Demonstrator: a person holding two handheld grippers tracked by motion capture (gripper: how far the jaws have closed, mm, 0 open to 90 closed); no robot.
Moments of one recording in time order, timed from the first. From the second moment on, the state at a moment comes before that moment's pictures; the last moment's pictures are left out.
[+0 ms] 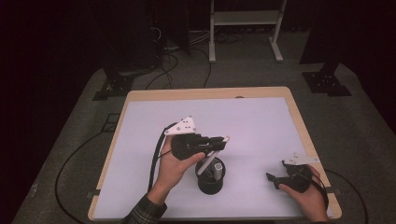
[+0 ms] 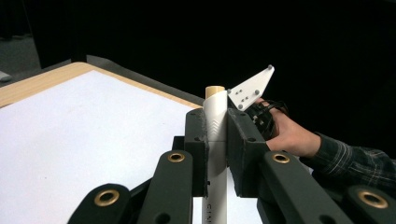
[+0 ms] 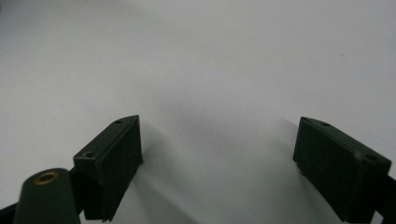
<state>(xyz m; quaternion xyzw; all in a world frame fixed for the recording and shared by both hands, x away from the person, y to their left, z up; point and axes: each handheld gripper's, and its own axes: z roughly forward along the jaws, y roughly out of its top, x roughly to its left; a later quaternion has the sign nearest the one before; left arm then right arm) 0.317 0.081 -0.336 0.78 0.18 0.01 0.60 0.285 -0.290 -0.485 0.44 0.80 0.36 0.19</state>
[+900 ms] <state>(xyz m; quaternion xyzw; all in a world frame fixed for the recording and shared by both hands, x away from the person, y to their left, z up) 0.314 0.086 -0.350 0.79 0.19 0.03 0.58 0.285 -0.290 -0.485 0.44 0.80 0.36 0.19</state>
